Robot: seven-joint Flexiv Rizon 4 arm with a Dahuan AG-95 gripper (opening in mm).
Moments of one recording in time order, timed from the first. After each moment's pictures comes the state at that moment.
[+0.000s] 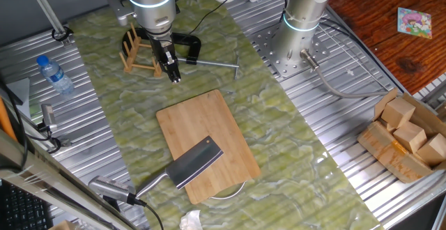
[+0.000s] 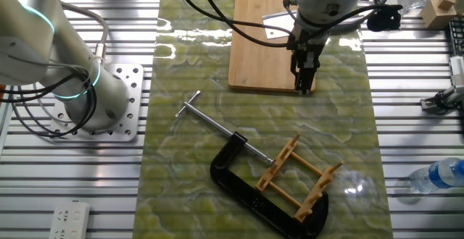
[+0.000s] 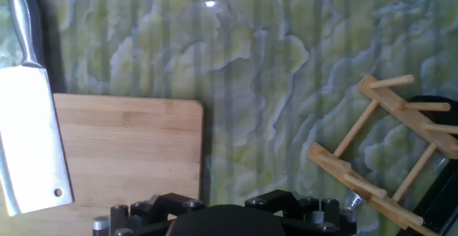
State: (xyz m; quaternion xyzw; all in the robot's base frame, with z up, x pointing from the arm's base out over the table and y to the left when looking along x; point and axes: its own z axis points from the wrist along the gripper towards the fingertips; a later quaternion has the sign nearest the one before) arm 0.499 0.000 0.170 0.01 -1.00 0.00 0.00
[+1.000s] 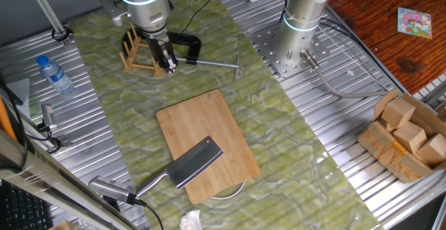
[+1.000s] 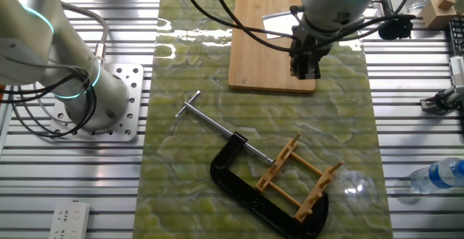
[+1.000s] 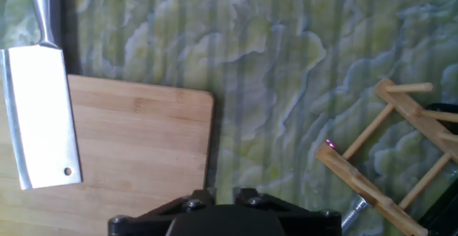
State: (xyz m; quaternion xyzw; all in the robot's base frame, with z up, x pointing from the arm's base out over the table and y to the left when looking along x) arm 0.500 0.000 0.170 0.03 -1.00 -0.03 0.03
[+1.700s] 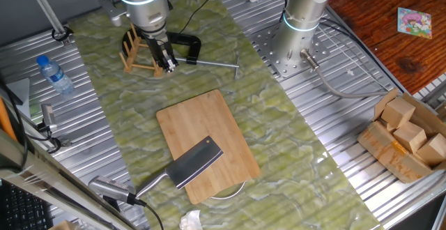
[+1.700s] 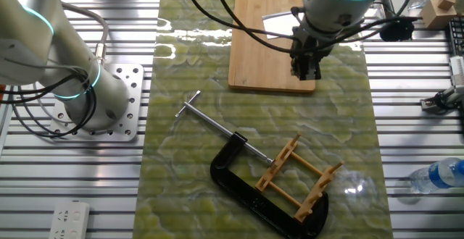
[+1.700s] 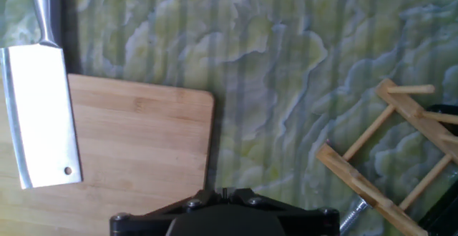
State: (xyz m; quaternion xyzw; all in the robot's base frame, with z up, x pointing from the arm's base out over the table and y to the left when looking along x) arm 0.504 -0.002 0.167 0.04 -1.00 -0.05 0.02
